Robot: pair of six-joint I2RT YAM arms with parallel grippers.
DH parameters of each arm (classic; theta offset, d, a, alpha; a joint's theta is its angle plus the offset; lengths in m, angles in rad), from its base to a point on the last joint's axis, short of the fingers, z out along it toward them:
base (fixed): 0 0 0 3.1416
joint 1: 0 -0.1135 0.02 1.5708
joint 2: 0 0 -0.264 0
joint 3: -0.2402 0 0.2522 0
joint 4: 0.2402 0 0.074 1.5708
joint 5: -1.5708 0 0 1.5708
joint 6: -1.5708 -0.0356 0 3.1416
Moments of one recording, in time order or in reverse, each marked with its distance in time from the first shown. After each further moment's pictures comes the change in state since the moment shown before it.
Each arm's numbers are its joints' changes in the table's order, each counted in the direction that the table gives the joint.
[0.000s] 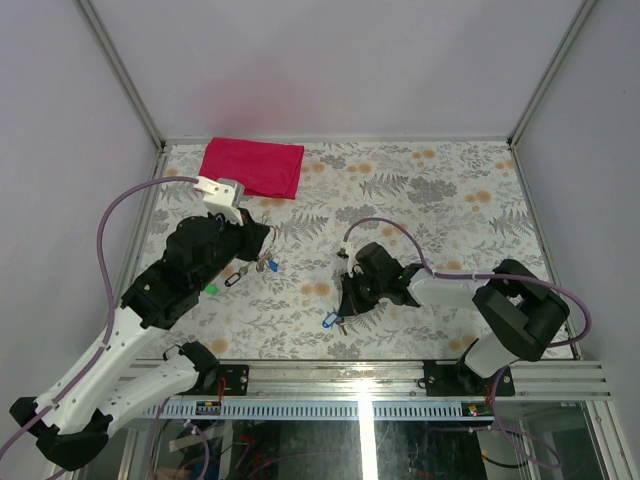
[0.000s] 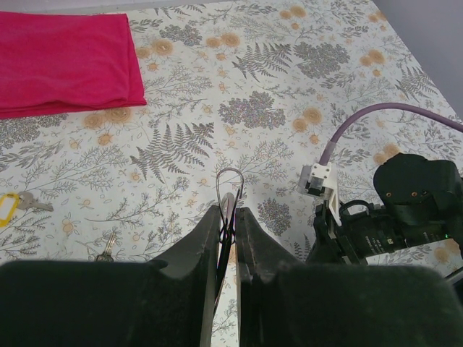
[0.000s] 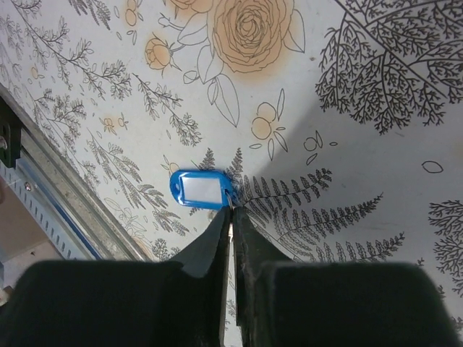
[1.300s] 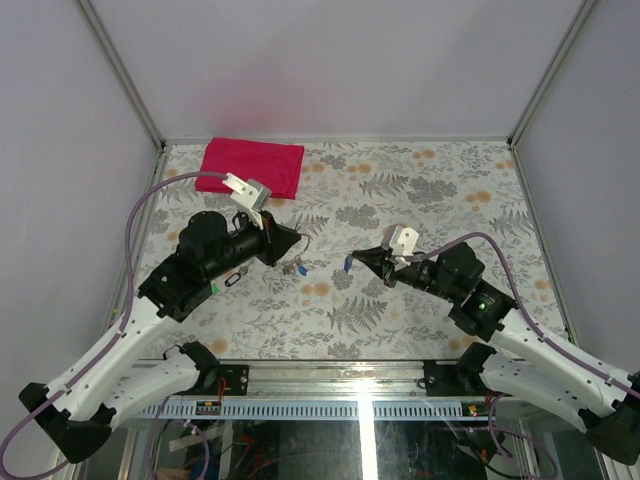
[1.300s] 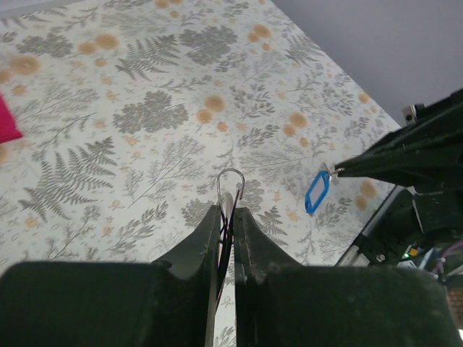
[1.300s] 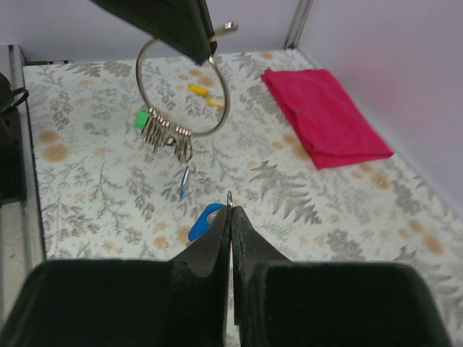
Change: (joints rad) left arm 0.000 0.054 0.045 -0.166 -0.334 -0.011; right arm 0.001 -0.792 0.047 -0.137 -0.087 0.675
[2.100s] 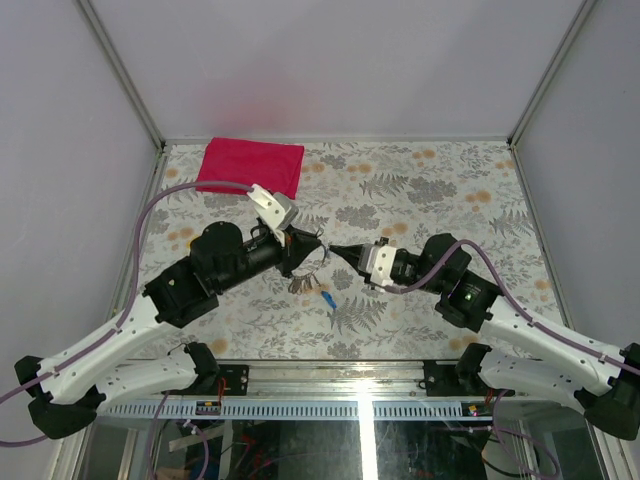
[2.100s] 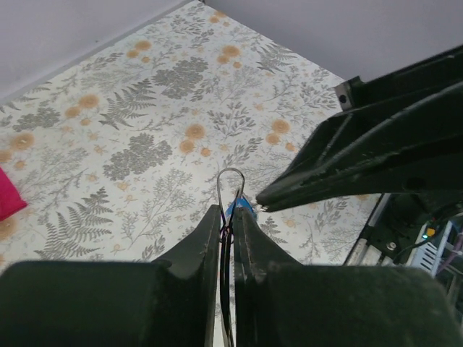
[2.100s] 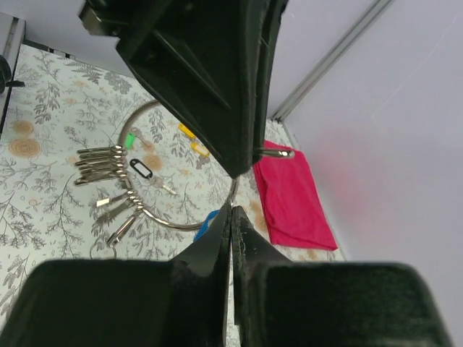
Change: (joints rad) left arm 0.264 0.046 -0.075 -0.050 0.144 -0.162; right arm -0.106 0.141 -0.149 -0.069 0.063 0.356
